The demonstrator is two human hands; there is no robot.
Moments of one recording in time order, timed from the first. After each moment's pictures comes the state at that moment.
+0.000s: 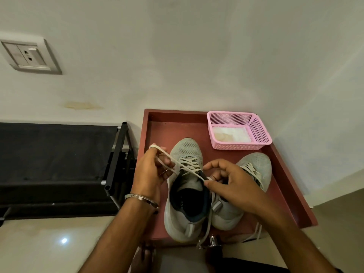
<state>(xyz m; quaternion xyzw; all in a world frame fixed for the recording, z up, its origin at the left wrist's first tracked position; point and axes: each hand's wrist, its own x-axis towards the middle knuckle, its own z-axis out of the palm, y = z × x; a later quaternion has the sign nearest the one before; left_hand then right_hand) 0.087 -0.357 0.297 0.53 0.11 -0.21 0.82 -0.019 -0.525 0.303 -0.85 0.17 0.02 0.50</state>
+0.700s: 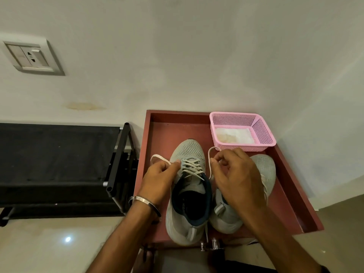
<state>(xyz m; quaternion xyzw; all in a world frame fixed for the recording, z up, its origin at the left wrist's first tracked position) 0.088 -0.354 0.269 0.75 0.00 -0.24 0.62 0.000 -0.514 0.293 -0.93 0.19 -0.26 0.19</state>
